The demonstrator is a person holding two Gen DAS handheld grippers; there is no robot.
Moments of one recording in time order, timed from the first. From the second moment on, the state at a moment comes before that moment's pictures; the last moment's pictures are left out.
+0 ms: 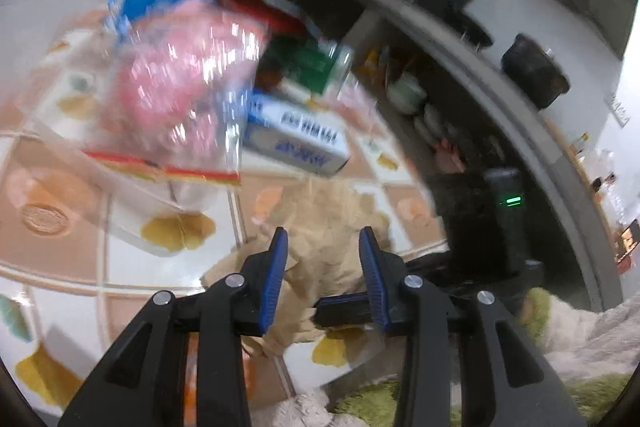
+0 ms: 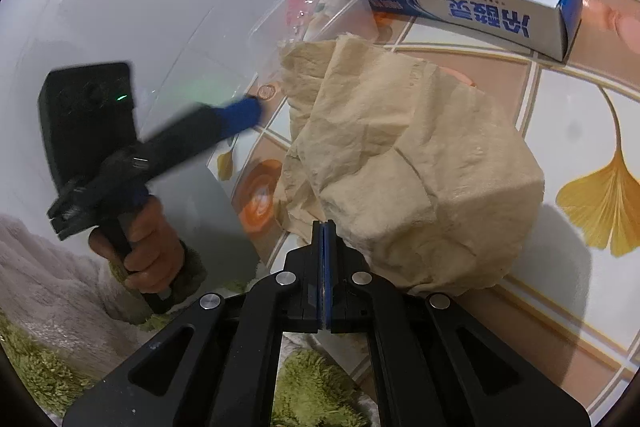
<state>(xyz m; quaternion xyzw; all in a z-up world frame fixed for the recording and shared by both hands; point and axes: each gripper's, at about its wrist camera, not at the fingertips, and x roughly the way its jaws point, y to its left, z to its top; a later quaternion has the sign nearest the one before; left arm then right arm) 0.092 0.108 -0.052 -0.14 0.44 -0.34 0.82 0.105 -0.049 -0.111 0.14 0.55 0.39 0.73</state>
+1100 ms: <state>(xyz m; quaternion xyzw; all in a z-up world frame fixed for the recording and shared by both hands) 0.071 0.025 -0.076 0.15 0.45 -0.28 0.84 0.104 -0.172 -0.017 0.18 0.40 0.25 0.86</state>
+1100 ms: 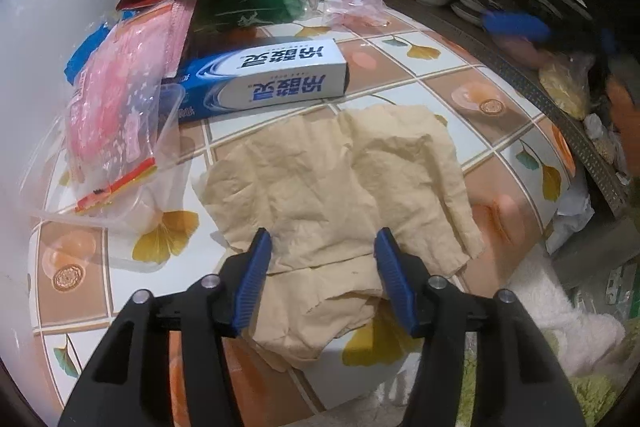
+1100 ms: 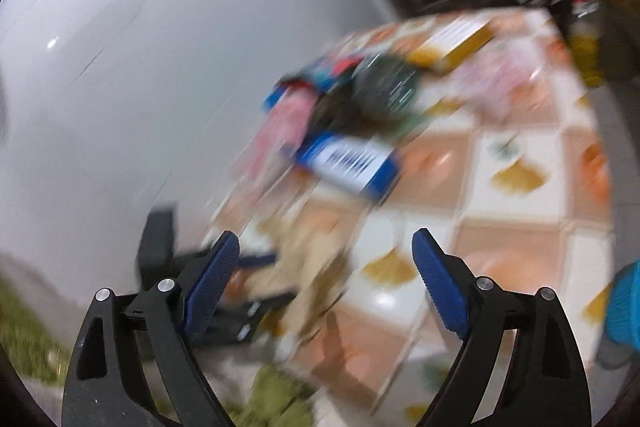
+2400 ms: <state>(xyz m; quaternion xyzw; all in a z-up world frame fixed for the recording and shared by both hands) 0.083 0.023 -0.073 0.11 0.42 -0.31 0.84 0.208 -0.179 -0.053 -0.06 0.40 0.05 0.91</state>
